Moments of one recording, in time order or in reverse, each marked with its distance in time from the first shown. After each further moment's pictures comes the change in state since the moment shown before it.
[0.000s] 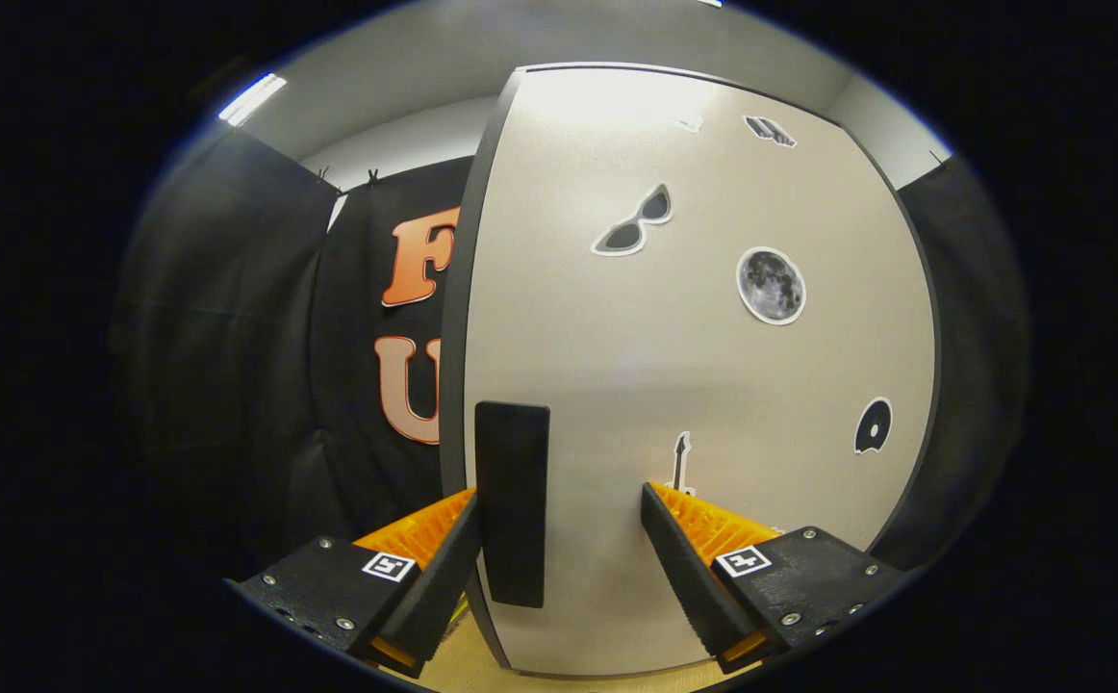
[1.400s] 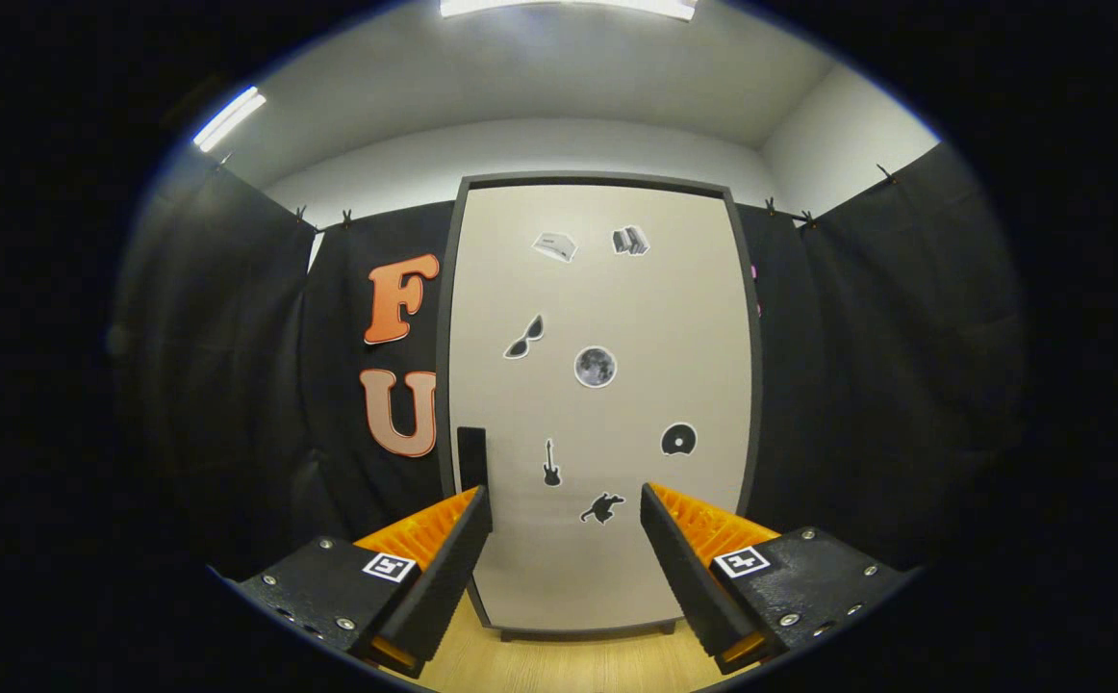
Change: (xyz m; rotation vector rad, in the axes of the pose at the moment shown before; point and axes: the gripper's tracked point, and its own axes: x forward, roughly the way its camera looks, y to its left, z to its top) arm -0.196 -0.073 0.057 0.047 -0.043 -0.127
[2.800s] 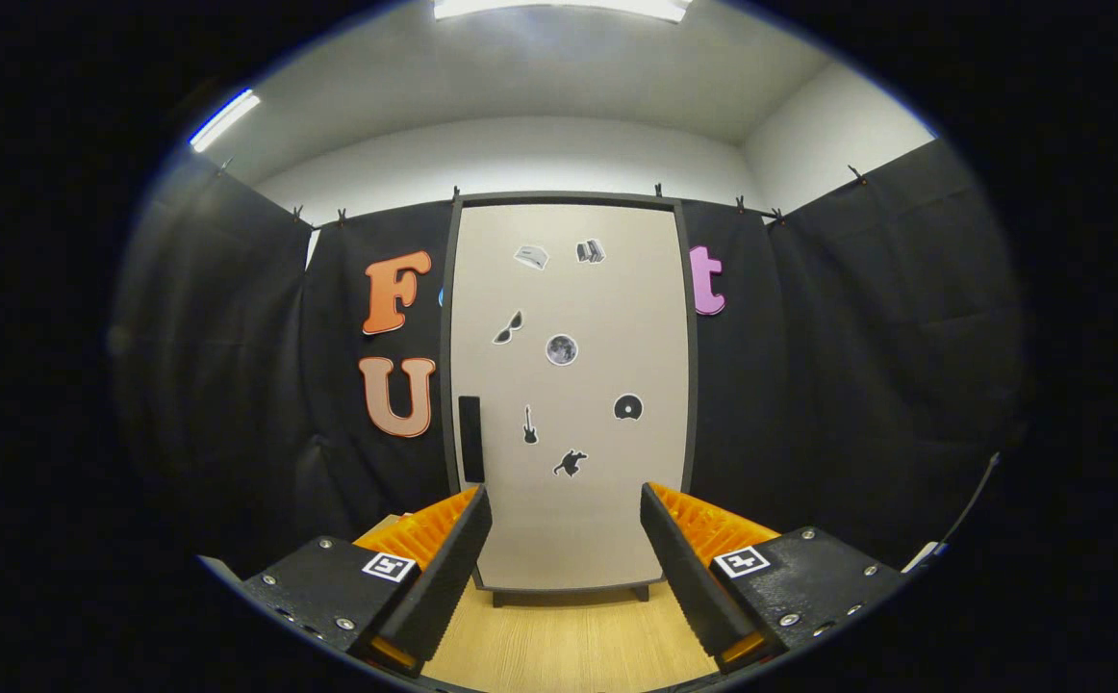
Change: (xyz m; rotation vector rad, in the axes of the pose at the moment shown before) arm -0.089 -0.015 -0.010 0.000 0.055 -0.036
